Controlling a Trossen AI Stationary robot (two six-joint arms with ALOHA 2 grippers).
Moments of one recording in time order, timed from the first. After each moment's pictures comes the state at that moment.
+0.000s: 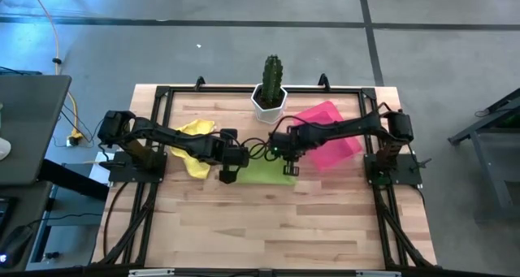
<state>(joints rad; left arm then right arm) 0.03 1.64 1.05 -0.68 -0.40 0.03 -0.05 1.83 1.29 -0.81 0.11 0.03</state>
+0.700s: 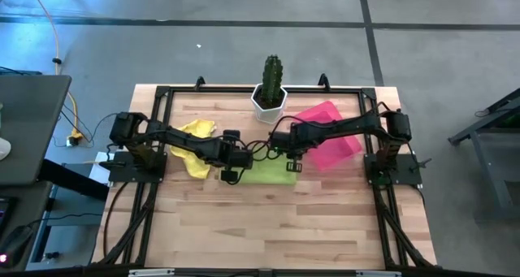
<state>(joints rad) 0.05 1.75 1.05 -0.66 -0.46 0.07 -0.06 1.84 1.29 -0.89 0.22 0.02</state>
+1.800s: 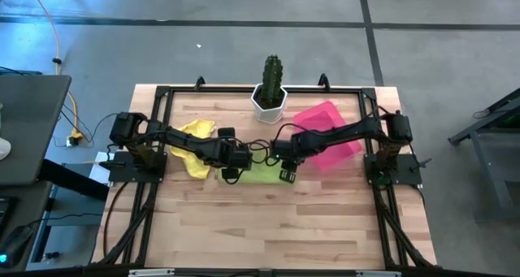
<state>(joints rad) 0.04 1.75 1.06 -0.72 -0.55 -0.09 0.00 1.84 1.19 -0.68 0.04 0.29</state>
